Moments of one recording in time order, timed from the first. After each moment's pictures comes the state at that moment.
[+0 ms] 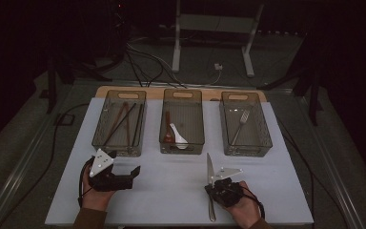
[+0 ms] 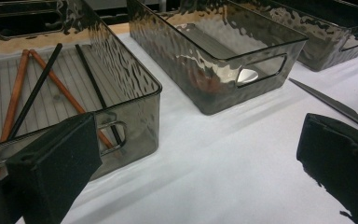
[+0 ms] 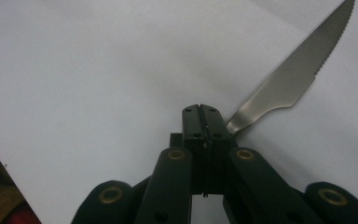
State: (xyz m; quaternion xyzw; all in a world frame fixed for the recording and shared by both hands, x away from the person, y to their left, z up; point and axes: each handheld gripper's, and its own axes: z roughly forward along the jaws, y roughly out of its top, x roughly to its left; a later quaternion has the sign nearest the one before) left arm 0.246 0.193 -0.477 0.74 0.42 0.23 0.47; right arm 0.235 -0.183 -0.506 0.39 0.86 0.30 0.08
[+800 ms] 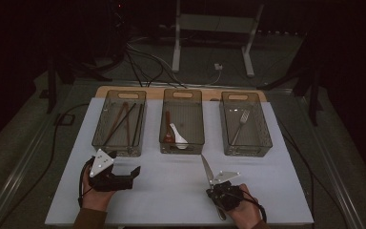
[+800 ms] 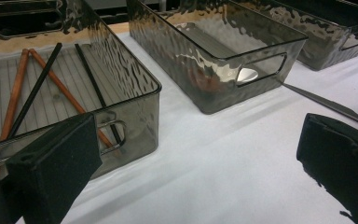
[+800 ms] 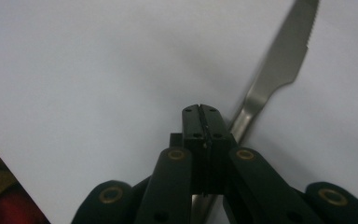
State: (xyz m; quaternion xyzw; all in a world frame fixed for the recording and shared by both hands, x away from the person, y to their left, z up) left arm 0.246 0.192 -0.477 0.74 0.42 0.23 0.47; right arm 0.226 -0.183 -0.508 0.39 0.87 0.27 0.10
